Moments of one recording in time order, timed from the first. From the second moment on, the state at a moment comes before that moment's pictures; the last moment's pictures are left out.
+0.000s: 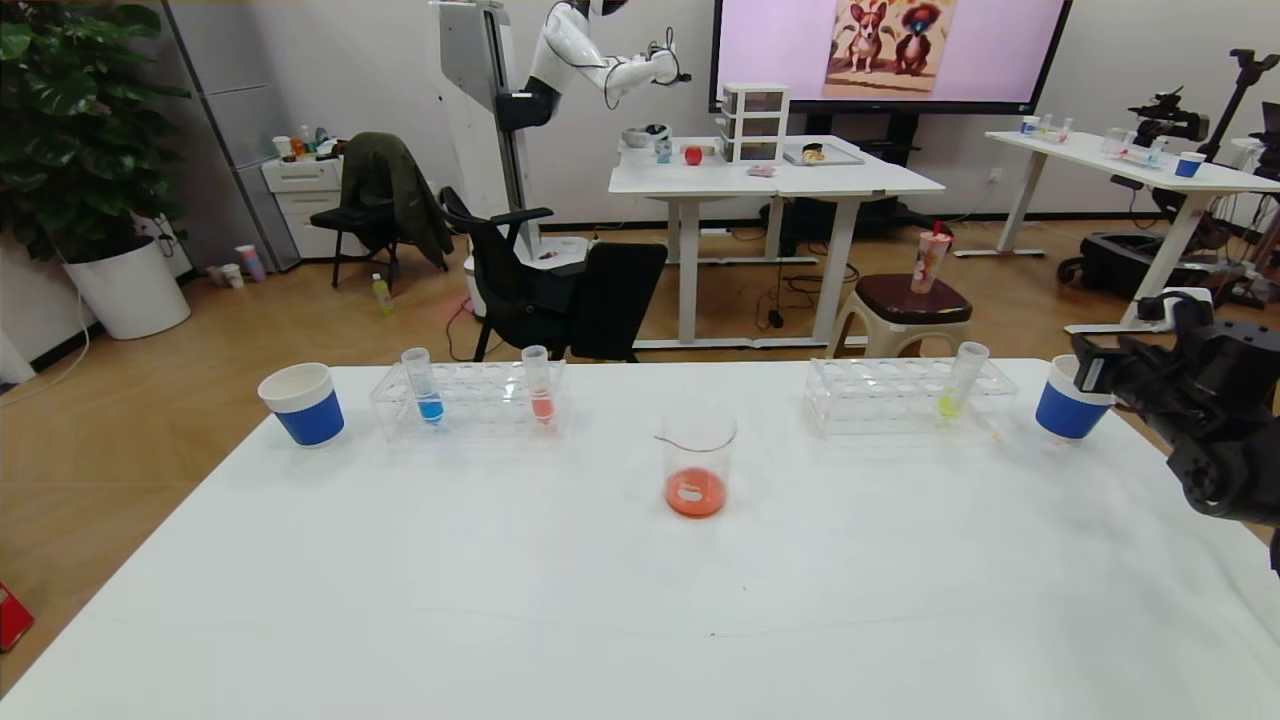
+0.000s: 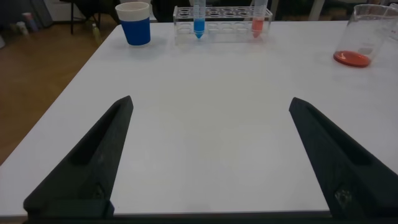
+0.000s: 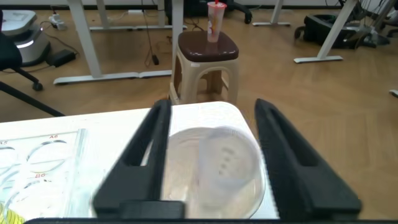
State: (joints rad) left arm 0.00 0.00 0.00 0.00 0.00 0.00; right arm -0.35 2.31 -1.12 -1.18 0.08 -0.04
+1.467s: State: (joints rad) left arm 0.00 0.00 0.00 0.00 0.00 0.00; right arm 0.16 1.75 -0.88 -1.13 -0.07 -0.05
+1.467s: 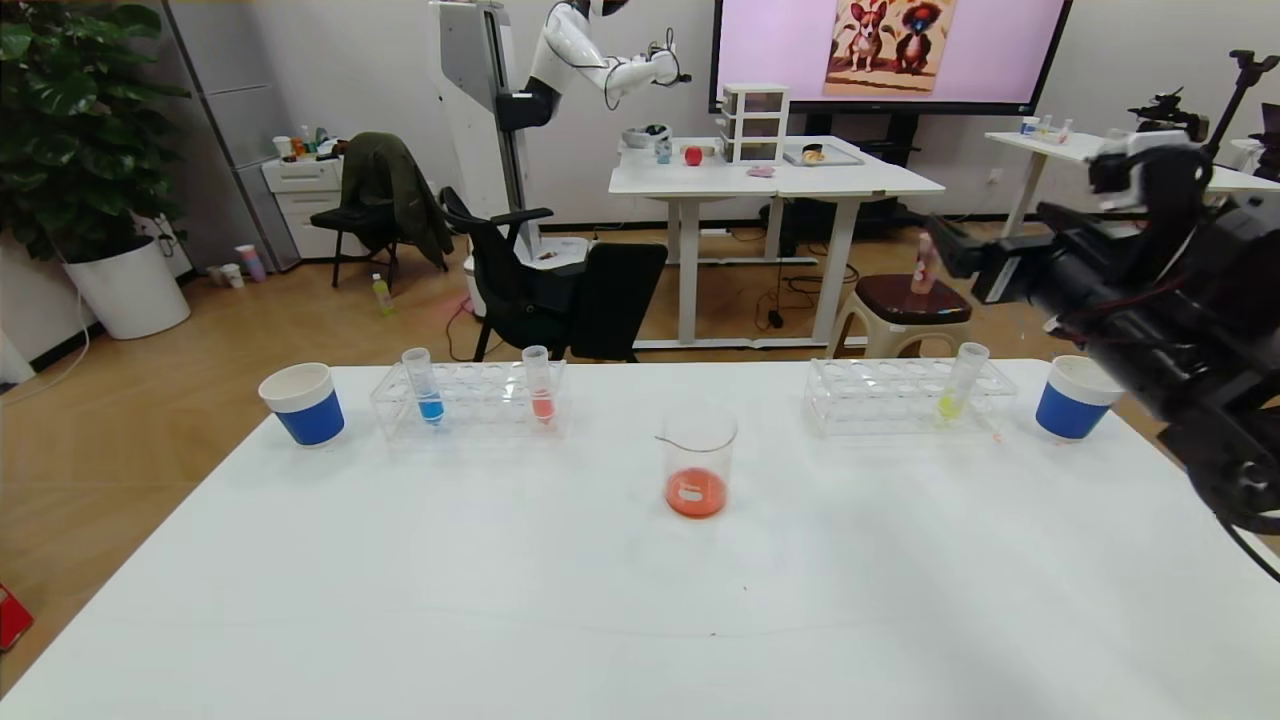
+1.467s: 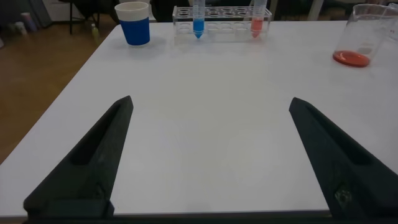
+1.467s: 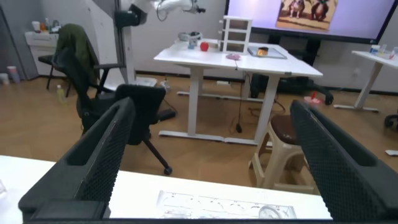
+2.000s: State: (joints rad) left arm 0.00 0.00 0.00 0.00 0.00 0.00; right arm 0.14 1.13 -0.71 -0.93 -0.07 -0.20
